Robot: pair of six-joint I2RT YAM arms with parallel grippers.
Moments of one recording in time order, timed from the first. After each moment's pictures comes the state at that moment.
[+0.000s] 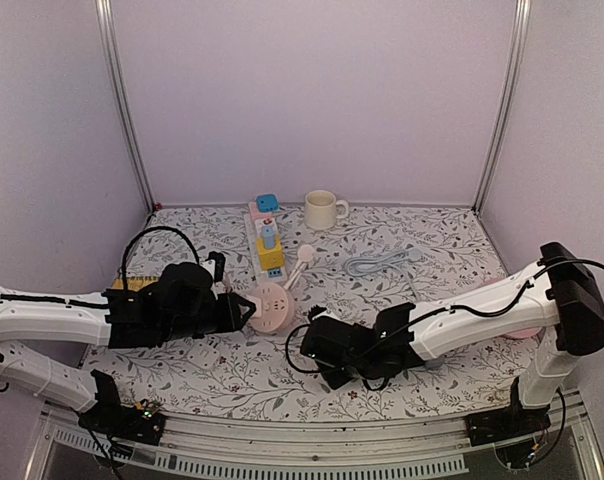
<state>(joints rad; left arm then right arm) -1.00 1.16 0.61 -0.06 -0.29 -0.88 1.35 1.78 1.12 -0.51 0.45 0.68</state>
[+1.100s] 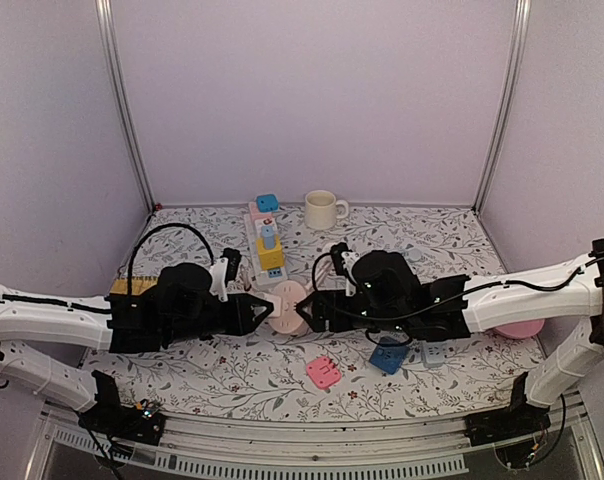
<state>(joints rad) -1.06 1.17 0.60 0.10 -0.21 -0.78 1.16 1.52 0.95 0.01 0.20 0.73</state>
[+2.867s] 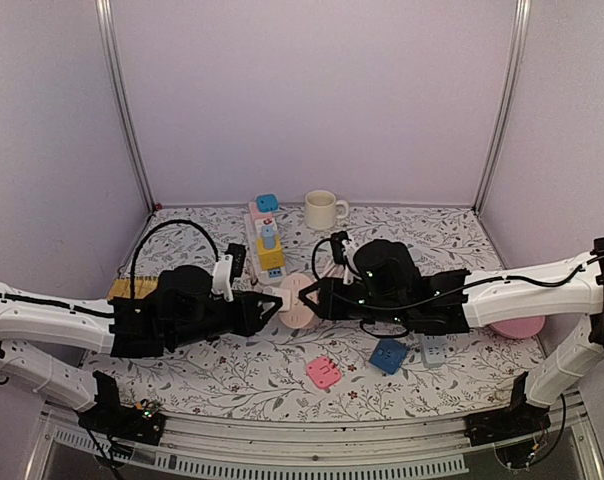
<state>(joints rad) -1.12 1.19 0.60 0.22 -0.26 -0.74 1.12 1.53 0.98 0.07 0.17 0.80</state>
